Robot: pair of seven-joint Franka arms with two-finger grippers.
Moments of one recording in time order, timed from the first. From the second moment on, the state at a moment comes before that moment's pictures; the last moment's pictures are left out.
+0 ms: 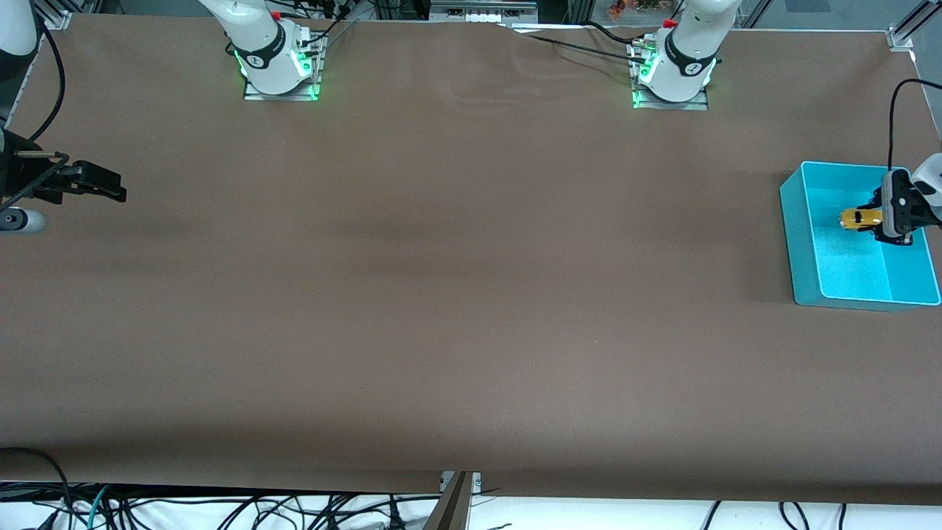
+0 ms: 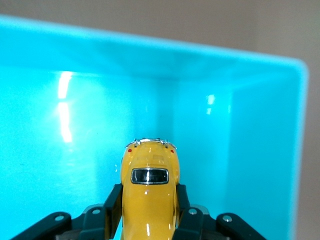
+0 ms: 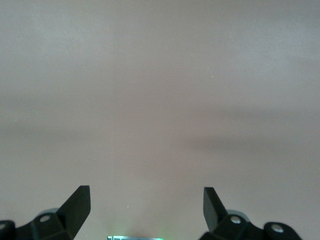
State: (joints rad) left arm 0.86 0.44 -0.24 -1.96 0.23 2.17 2.04; right arm -0.15 0.15 0.12 -1.50 -0.05 1.50 -0.08
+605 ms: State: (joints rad) left arm 0.90 0.50 -0.25 -2.00 0.23 2.24 2.06; right arm -0.15 0.15 0.12 -1.50 -0.05 1.50 -0.08
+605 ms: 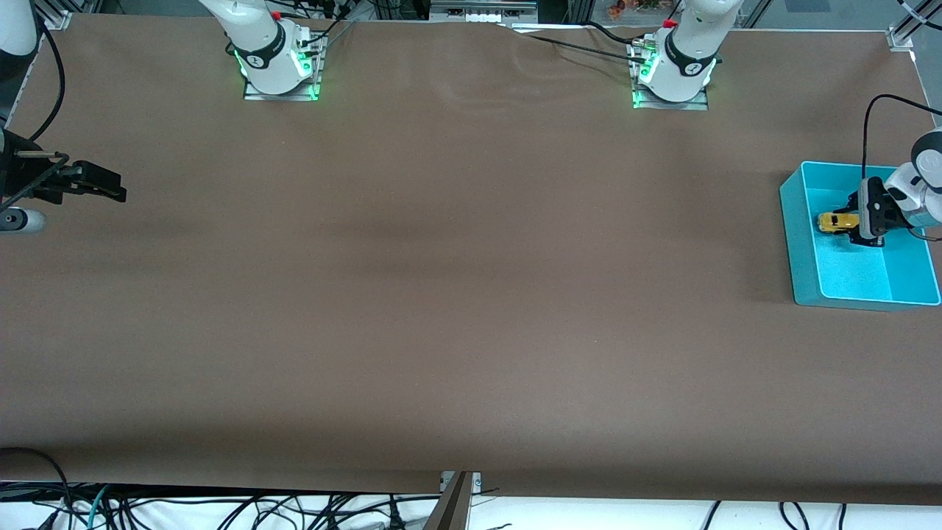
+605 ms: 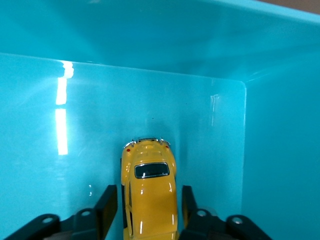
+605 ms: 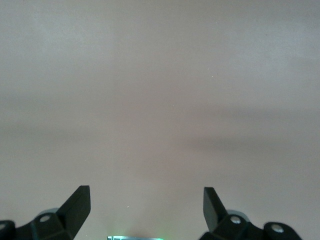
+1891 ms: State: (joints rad) left arm 0.56 0.35 -0.48 -1.52 0.21 1.58 1.37; right arm -0.15 0.15 0.12 -1.50 -0.05 1.51 -0.08
